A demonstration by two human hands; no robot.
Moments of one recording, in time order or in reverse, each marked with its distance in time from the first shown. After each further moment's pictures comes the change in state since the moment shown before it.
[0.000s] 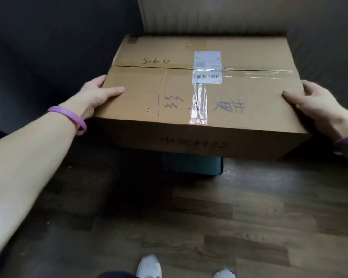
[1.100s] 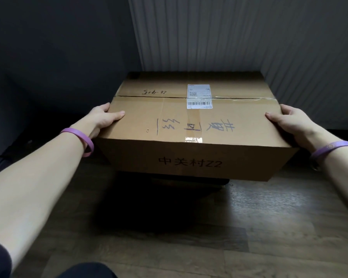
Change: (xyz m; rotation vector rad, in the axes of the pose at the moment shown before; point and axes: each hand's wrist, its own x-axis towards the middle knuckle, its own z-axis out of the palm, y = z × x) left_hand 0.081 -0.163 0.114 0.055 0.026 0.032; right_hand 0.035 0.180 0.076 0.022 0.062 0.012
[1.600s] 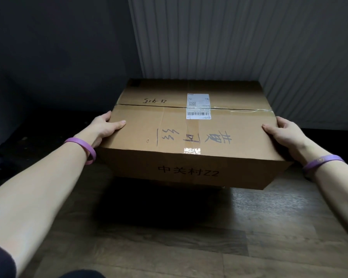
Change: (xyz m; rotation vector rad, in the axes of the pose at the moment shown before) left_hand 0.013 -0.038 0.027 0.026 0.004 -0.010; right_hand 0.015 0.047 0.018 -0.053 0.005 -0.004
